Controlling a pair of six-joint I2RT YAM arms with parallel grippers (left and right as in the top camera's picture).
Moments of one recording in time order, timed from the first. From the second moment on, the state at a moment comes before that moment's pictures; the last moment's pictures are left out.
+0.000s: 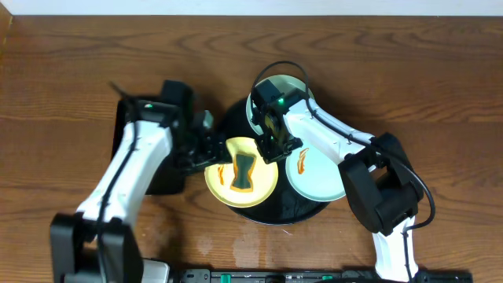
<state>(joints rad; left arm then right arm) -0.18 1.59 1.15 -1.10 0.45 -0.31 0.62 2.14 1.55 -0.98 -0.20 0.17</state>
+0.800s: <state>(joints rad) -0.34 1.77 1.15 -0.94 0.45 -0.33 0.62 2.14 1.57 -1.05 -0.09 0.17</state>
